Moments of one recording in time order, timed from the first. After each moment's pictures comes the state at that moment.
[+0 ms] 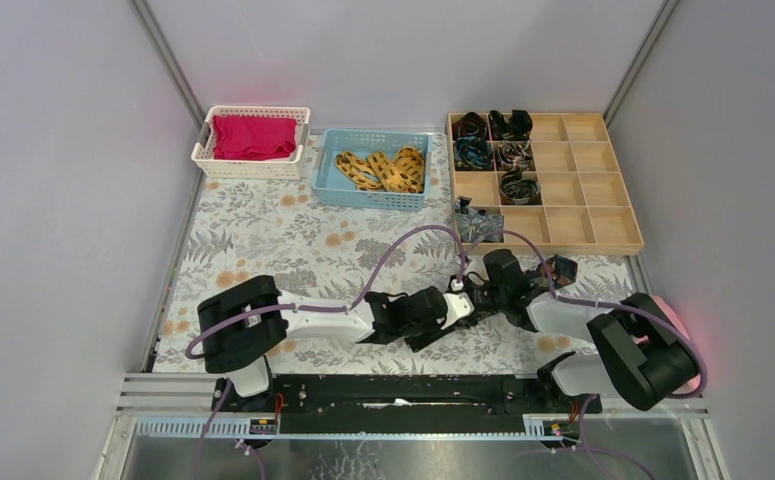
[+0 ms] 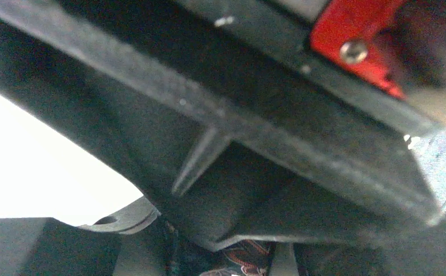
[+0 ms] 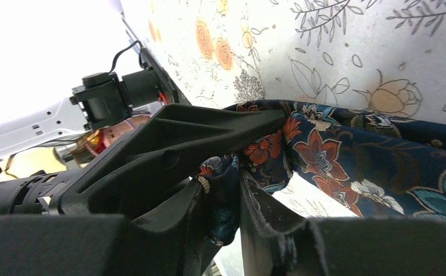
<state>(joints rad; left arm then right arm) -1.20 1.70 0.89 -0.13 -0.07 -0.05 0.51 1.36 0.32 0.29 -0.82 0.95</state>
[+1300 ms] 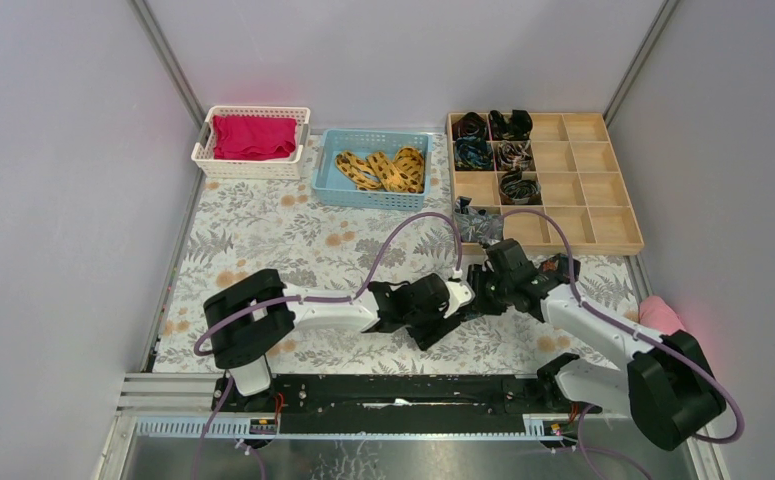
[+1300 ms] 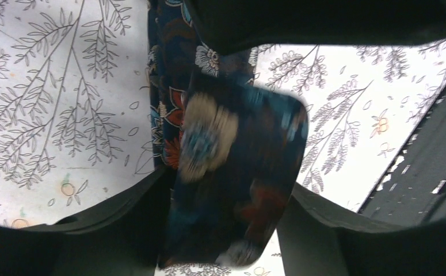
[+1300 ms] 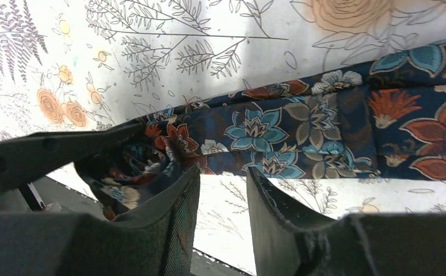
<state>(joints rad) -1.15 1.74 0.95 -0.15 0.02 -0.10 0.52 1.15 0.53 -0.39 -0.22 0.59</state>
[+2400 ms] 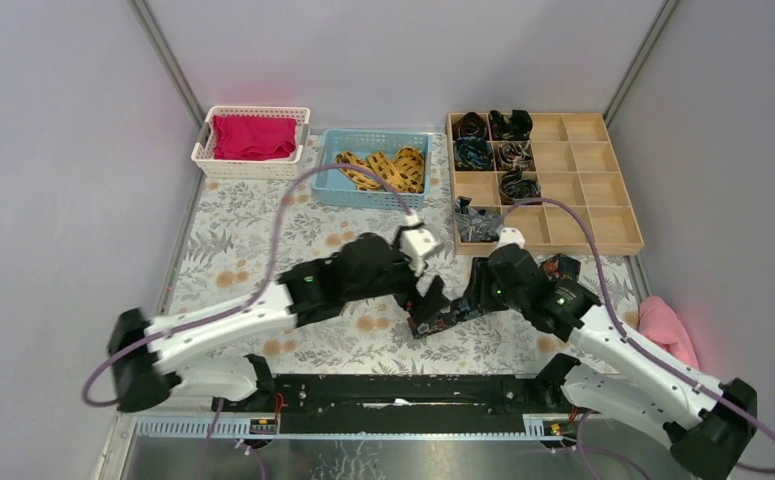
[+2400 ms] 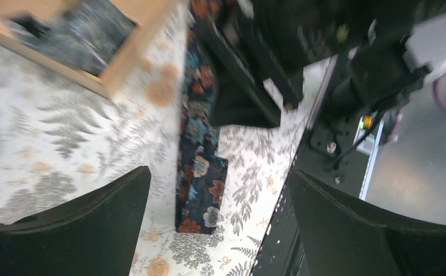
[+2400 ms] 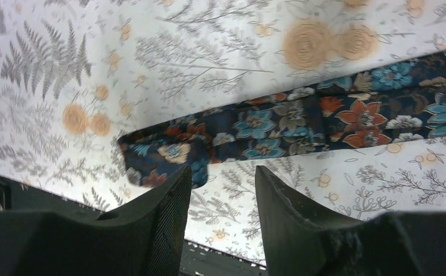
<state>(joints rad) -1.08 1.32 1.01 -0.18 0.13 -0.14 0.66 0.84 0.65 -0.64 0.12 0.59</state>
